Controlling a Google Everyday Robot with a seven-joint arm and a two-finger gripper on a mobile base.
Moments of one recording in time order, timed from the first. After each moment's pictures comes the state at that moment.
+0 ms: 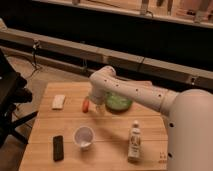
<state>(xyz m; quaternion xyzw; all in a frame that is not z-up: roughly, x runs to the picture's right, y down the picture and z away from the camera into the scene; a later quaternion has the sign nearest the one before) -0.059 0.113 0.844 -0.27 -0.22 -0.28 0.89</state>
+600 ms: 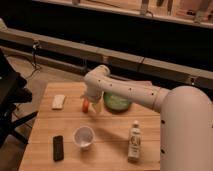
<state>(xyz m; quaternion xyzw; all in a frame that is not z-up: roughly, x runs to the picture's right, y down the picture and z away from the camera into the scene) -0.087 0.089 0.866 -0.23 -0.22 -0.35 0.88</state>
